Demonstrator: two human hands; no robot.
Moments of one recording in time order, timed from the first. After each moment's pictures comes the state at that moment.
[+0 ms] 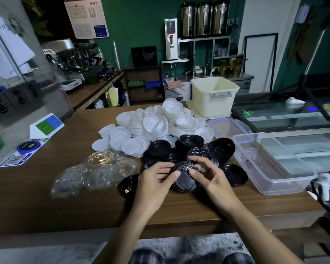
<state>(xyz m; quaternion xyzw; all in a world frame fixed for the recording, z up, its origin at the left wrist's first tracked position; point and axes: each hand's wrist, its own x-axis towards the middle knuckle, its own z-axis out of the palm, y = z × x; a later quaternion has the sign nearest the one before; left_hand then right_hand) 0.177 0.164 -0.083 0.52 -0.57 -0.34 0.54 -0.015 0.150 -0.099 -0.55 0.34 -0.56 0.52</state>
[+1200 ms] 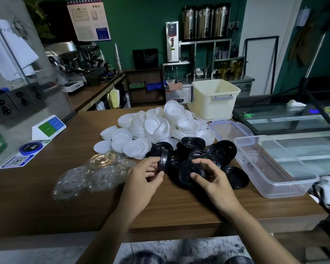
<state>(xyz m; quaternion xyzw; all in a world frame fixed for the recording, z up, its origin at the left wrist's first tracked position) 0.216 0.162 -0.068 0.51 -0.67 -0.20 0.49 -0.013 0.146 -0.102 -0.57 0.39 -0.57 0.45</state>
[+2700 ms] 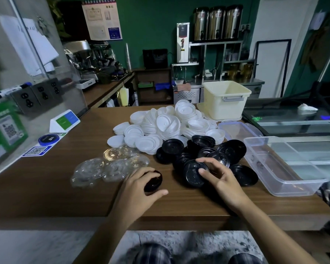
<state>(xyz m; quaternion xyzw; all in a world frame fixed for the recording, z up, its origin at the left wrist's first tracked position) 0.266 0.198 -0.096 0.57 -0.73 -0.07 0.36 -0.011 0.153 -0.093 -0.61 0.35 -0.52 0.48</state>
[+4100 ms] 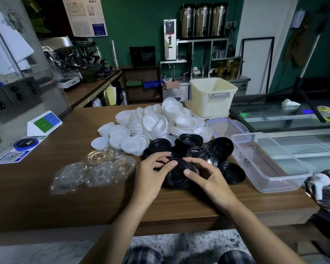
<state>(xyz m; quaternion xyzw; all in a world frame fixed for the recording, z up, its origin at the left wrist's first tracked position) 0.186 0.150 -0.076 0.49 -0.58 -0.33 0.55 -0.013 0.156 -0.092 -0.59 0.36 -0.54 0.48</state>
